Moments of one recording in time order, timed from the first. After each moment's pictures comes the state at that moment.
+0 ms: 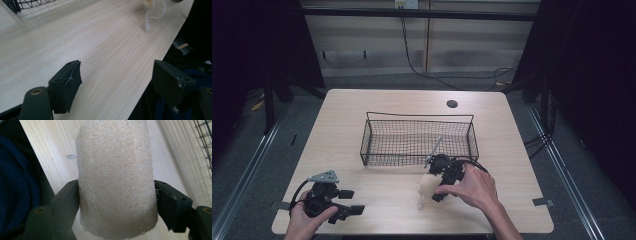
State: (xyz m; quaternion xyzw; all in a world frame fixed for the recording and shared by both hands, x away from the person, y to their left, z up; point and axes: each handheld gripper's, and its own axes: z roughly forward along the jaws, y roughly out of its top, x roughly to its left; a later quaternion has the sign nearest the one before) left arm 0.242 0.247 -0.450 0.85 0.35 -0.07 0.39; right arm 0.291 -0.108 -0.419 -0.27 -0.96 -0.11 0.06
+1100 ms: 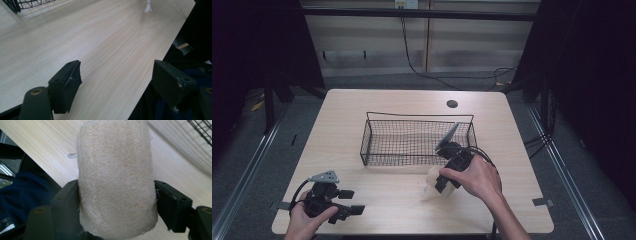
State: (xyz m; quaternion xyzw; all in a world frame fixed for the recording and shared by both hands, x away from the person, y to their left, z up) left arm 0.242 0.247 -0.450 0.85 0.35 -0.07 0.39; right arm 0.306 -0.128 -0.397 -0.46 -0.87 -0.08 0.12
